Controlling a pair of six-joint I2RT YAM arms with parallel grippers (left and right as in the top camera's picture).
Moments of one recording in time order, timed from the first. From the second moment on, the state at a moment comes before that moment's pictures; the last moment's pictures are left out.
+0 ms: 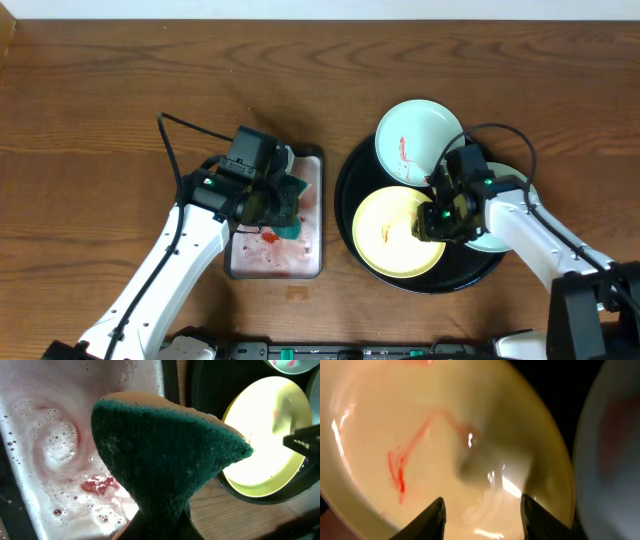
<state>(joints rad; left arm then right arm) -0.38 1.33 1.01 -0.92 0.26 -0.31 0.23 1.56 0.82 -0.74 -0.30 0.24</state>
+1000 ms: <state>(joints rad) -0.44 1.33 1.01 -0.86 0.31 -0.31 0.15 1.44 0.60 -0.55 -0.29 0.42</state>
